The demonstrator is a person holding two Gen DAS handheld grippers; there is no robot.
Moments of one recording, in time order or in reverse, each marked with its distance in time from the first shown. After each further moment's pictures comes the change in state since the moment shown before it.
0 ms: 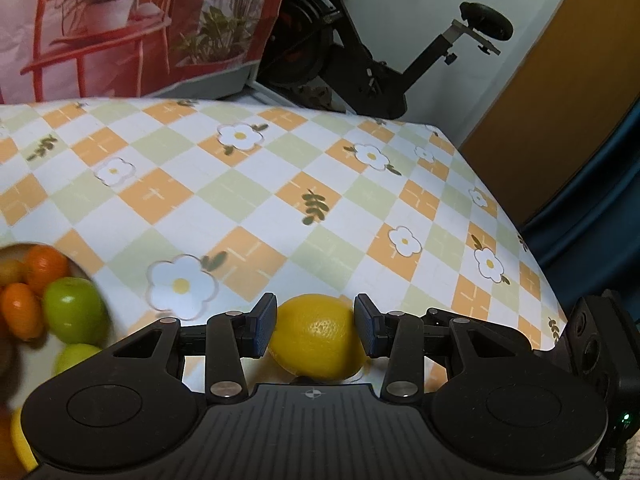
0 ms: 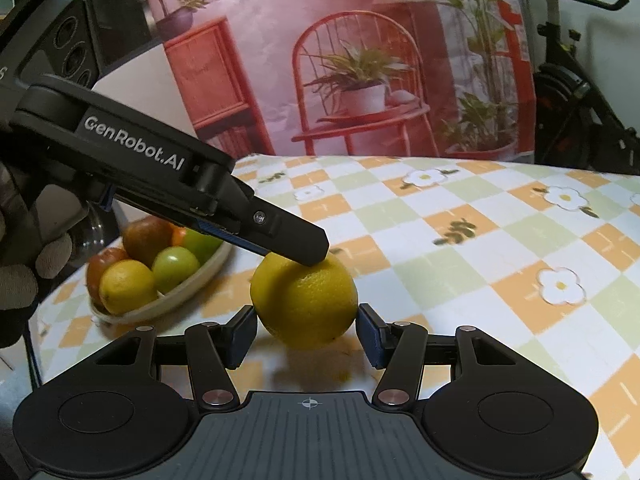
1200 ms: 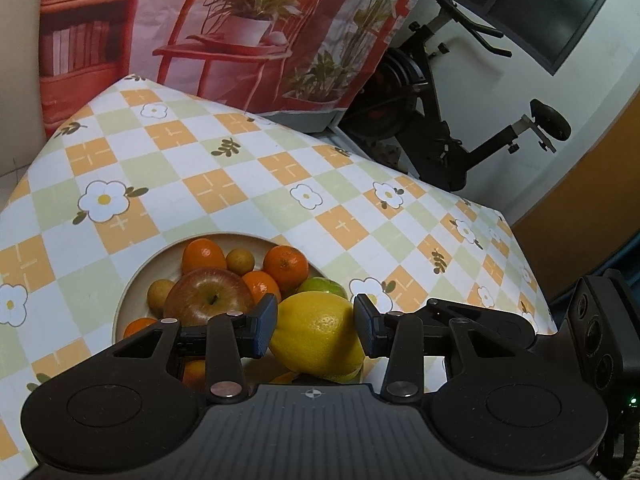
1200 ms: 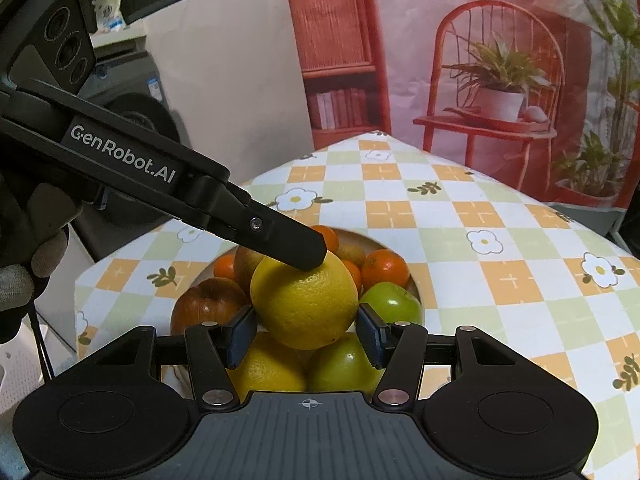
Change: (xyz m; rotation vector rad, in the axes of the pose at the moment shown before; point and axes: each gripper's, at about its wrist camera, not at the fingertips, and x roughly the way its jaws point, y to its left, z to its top) left arm -0.096 0.138 -0.022 -0.235 -0.129 0.063; right arm 0.105 0.150 0.070 -0.261 0.180 0.128
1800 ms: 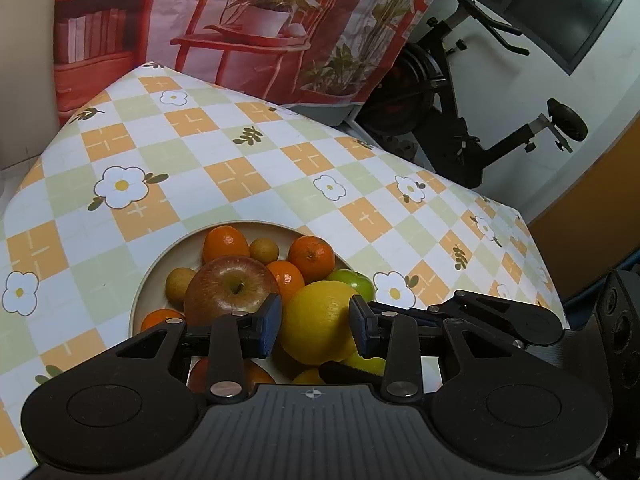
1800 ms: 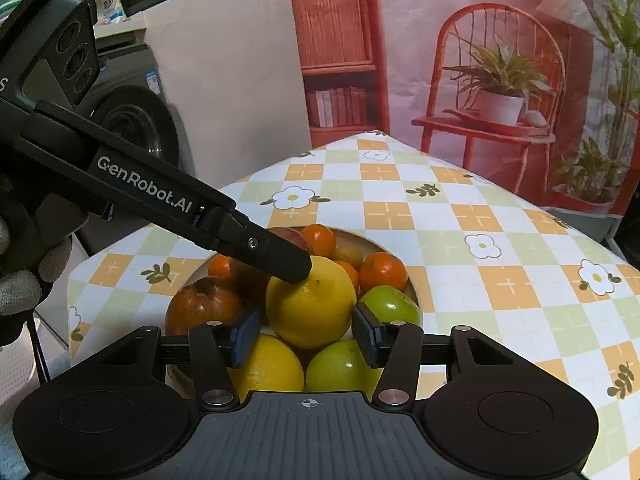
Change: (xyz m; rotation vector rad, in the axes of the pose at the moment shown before) left arm 0.004 0.010 -0.004 -0.020 0.018 0.046; right arm 0.002 0.001 0.003 -0.020 0.003 -0.021
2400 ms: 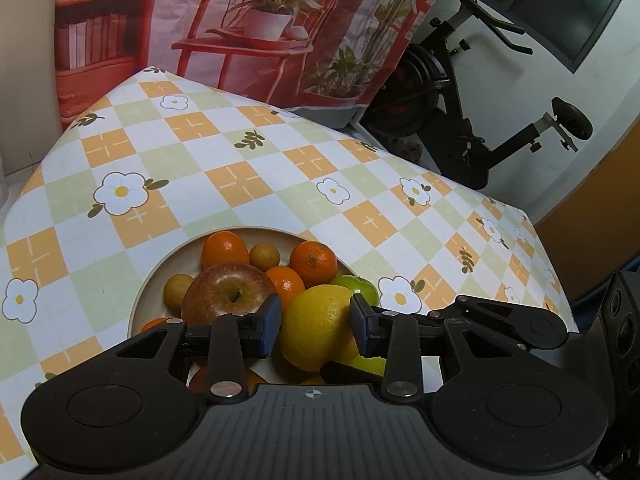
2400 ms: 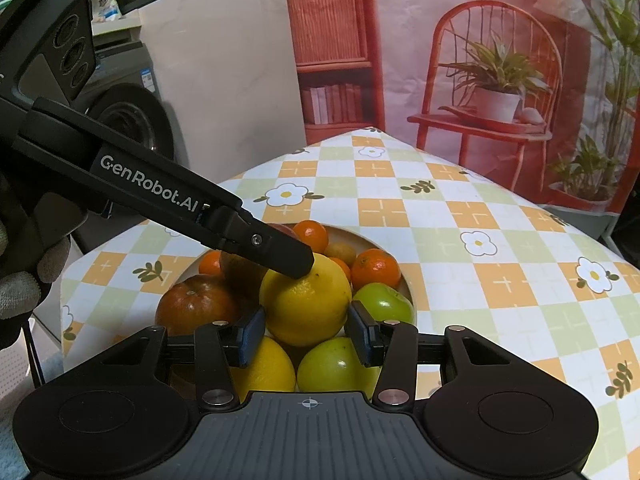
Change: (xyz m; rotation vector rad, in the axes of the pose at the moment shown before) left arm 0.006 -0.005 0.001 0.009 -0.011 0.022; right arm 0.004 -0.003 0.000 -0.002 0.009 -0.009
